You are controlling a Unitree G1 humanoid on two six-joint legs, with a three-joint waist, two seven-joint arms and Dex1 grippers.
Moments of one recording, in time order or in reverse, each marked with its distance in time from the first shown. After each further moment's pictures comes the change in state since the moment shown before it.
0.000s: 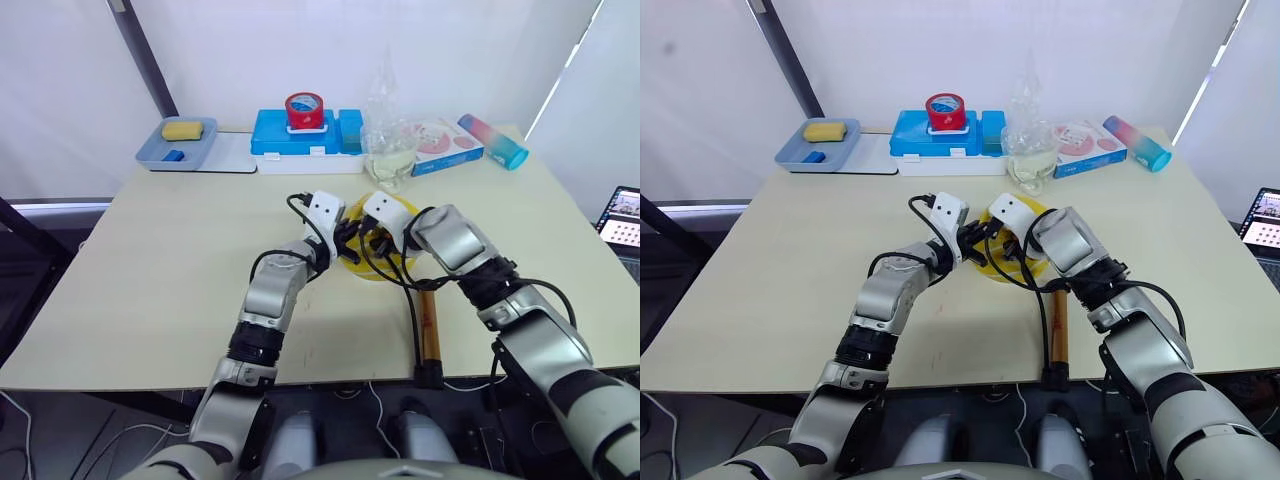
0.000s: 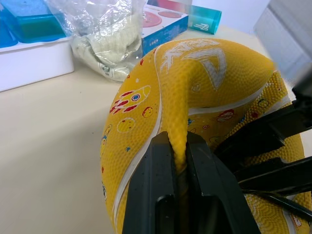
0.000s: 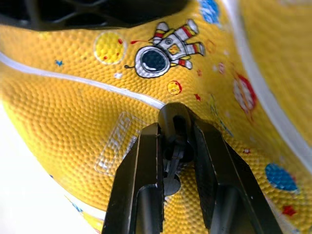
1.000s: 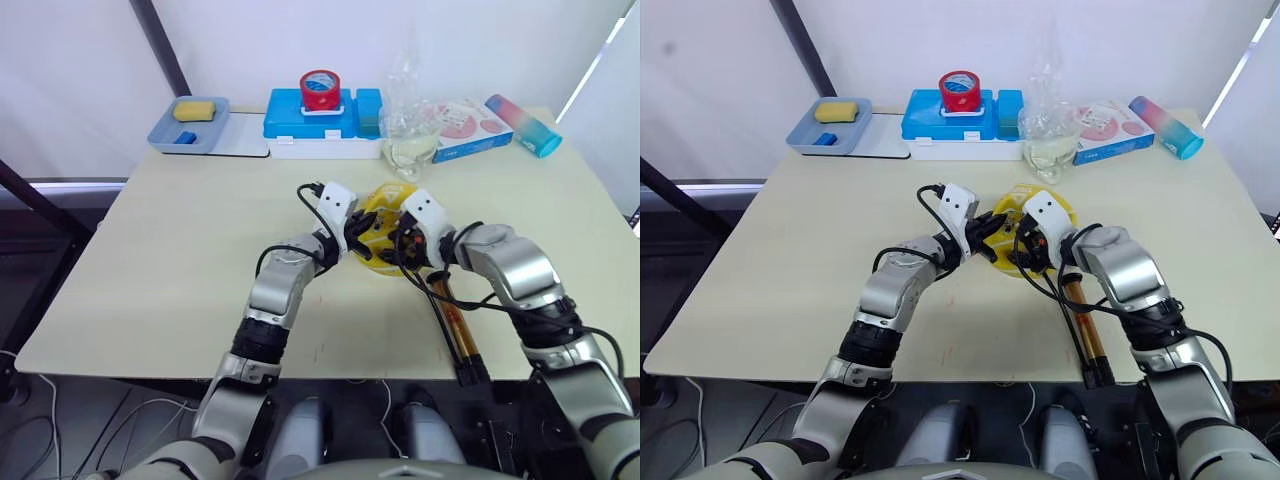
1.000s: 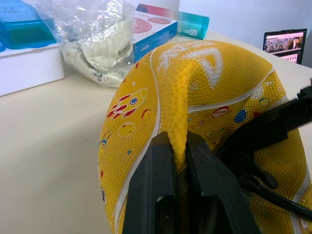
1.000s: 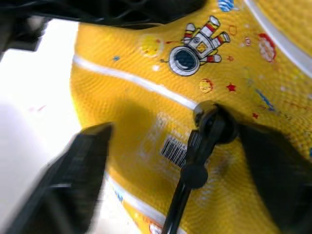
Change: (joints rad) left arm -0.025 -0.008 -0.037 -0.016 -0.023 -0.039 -0.050; right arm 0.261 -0.193 -0.129 -0.432 0.212 -0.029 0.013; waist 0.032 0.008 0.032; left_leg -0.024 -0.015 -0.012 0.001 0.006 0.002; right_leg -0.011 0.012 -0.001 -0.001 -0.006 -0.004
